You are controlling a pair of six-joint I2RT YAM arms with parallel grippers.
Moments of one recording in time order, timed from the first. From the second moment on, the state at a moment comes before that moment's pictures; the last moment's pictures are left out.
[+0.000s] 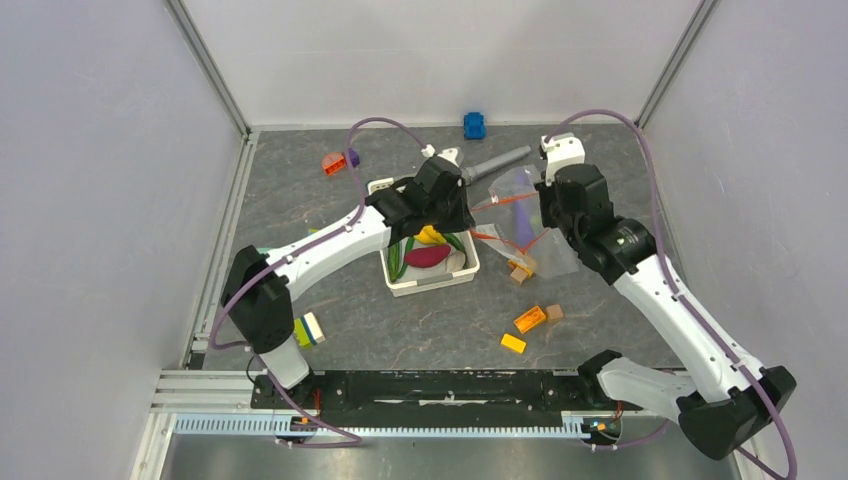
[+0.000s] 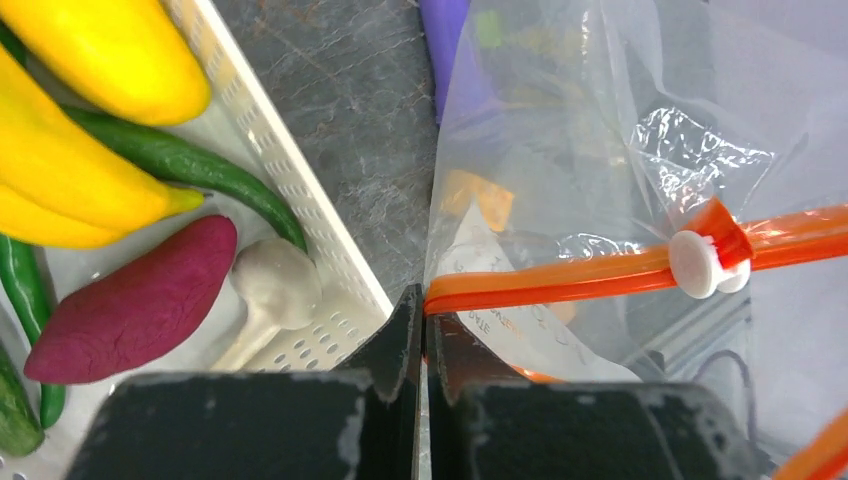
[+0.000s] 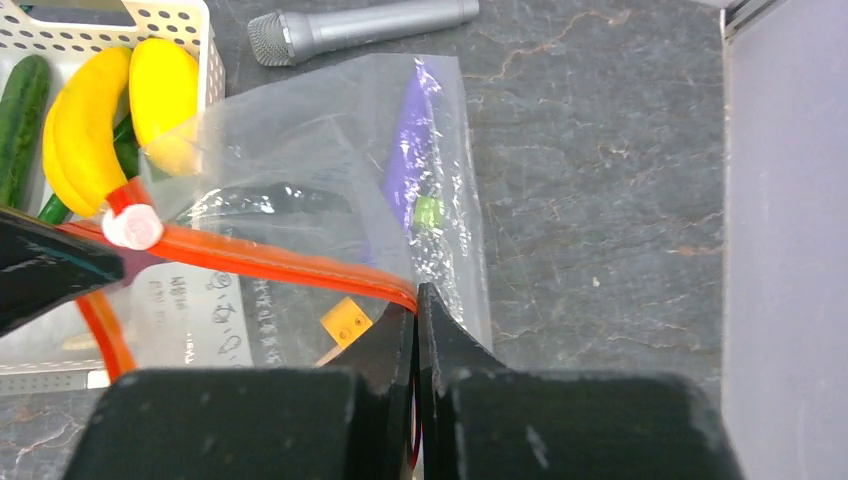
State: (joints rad) left arm -0.82 1.68 1.43 -0.44 -0.04 -0.72; right arm 0.50 1.06 1.09 -0.53 0.39 0.03
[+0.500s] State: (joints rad) left arm -0.82 1.71 1.46 -0.41 0.18 -0.61; right arm 0.50 1.12 1.15 -0.70 0.34 0.07
